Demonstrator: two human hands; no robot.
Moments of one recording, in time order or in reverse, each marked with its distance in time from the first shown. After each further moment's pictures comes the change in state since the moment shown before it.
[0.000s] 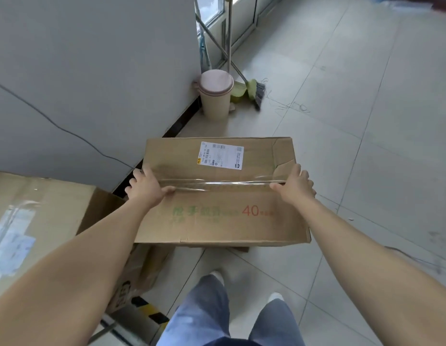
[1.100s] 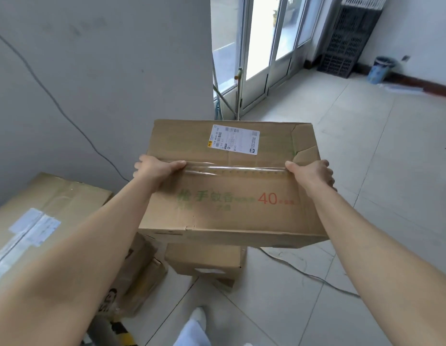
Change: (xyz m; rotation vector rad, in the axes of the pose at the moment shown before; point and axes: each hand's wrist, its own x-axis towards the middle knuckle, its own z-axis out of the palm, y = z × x) left_hand -0.135 0.082 -0.118 -0.754 0.216 -0.205; right_hand -0.053 0.036 -0.179 0.430 0.256 0.037
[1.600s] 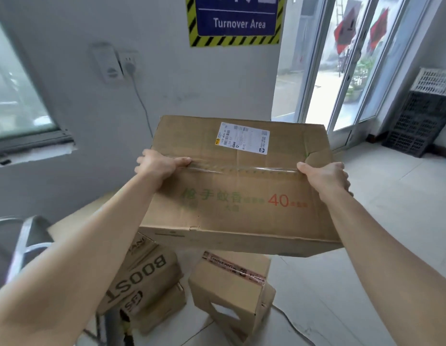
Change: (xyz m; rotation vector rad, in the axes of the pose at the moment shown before) left_hand -0.145 0.023 -0.144 -0.204 0.374 0.010; right_hand -0.071 -0.077 -0.091 0.131 -0.061 -0.415
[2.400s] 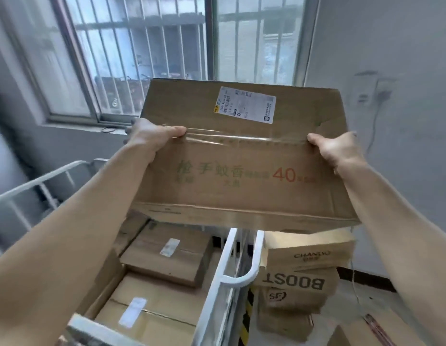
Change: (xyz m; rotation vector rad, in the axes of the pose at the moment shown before) left_hand -0.103 -0.251 -0.464 -0.199 0.856 -0.266; right_hand -0.351 -0.272 0.176 0.250 -0.619 -0.700
